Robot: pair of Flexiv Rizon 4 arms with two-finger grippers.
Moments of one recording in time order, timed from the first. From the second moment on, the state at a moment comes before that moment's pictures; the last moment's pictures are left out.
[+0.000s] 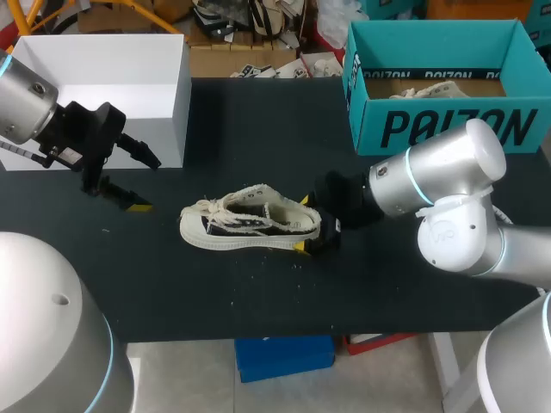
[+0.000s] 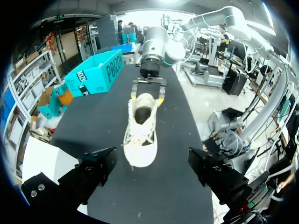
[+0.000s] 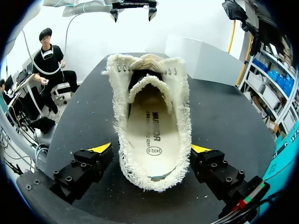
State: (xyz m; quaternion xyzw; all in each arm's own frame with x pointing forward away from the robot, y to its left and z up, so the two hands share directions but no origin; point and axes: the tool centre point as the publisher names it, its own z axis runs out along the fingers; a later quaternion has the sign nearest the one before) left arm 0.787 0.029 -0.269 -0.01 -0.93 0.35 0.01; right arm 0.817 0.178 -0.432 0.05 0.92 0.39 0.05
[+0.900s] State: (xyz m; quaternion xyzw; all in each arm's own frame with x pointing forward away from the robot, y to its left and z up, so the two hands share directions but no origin) left arm 0.782 0.013 -0.268 0.07 -0.95 0.30 0.01; right arm 0.822 0.176 -0.435 0.05 0.91 0.40 0.05
